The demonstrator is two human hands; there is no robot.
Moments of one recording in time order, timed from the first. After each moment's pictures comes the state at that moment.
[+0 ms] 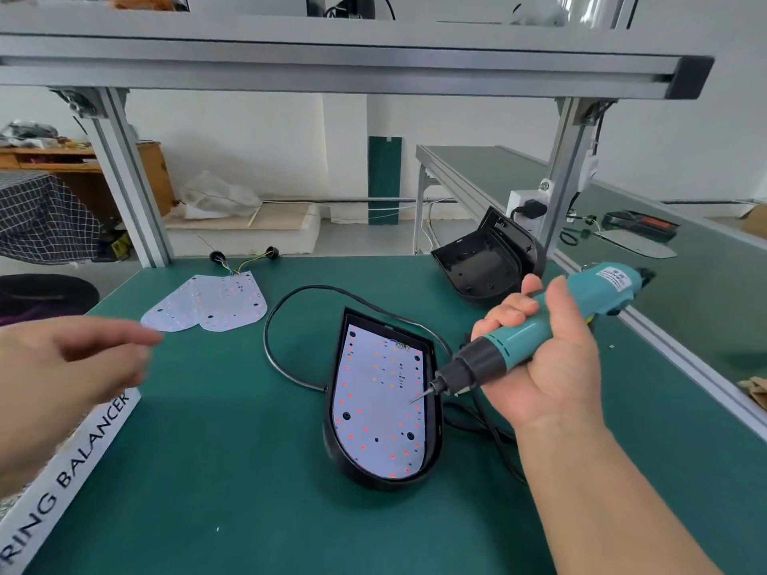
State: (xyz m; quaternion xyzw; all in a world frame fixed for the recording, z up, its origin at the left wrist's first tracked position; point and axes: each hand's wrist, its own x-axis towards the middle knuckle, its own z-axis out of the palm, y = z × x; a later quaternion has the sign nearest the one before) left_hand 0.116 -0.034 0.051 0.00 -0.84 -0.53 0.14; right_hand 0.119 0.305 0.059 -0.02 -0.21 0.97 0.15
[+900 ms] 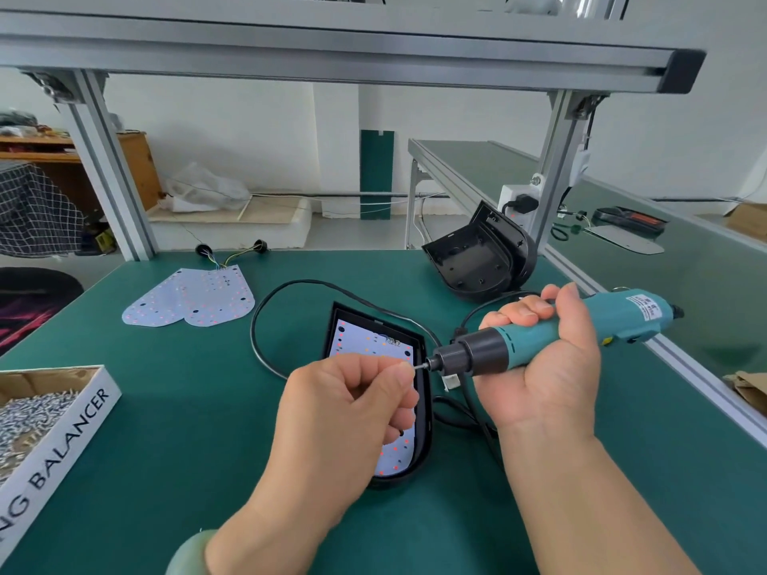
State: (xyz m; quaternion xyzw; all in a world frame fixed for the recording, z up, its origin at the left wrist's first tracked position) left_hand 0.157 0.149 0.047 -0.05 -0.73 -0.68 0.04; right_hand 0.126 0.298 0.060 -0.05 -0.16 0.96 0.24
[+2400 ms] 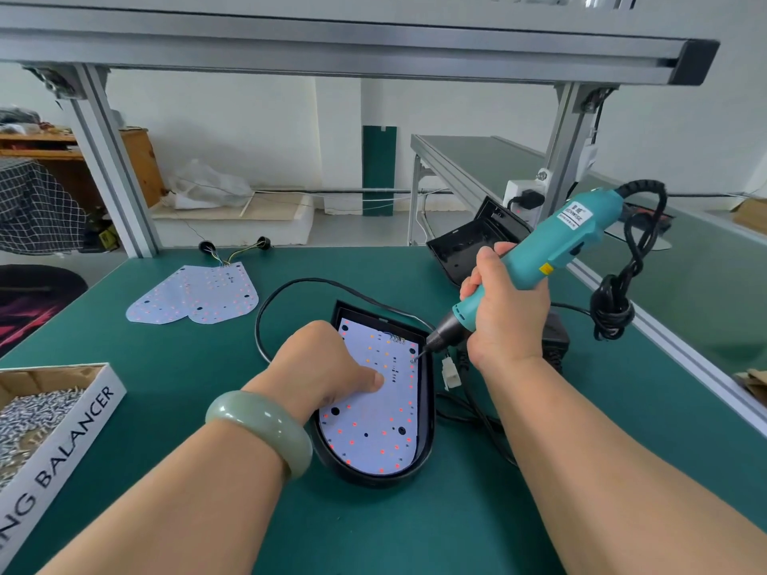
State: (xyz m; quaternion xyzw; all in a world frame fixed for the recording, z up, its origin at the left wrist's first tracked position) left_hand 0.066 0.132 0.041 0.01 -0.98 -0.20 -0.07; right_hand 0.053 0.304 0.042 -0.04 -0.46 0.81 0.36
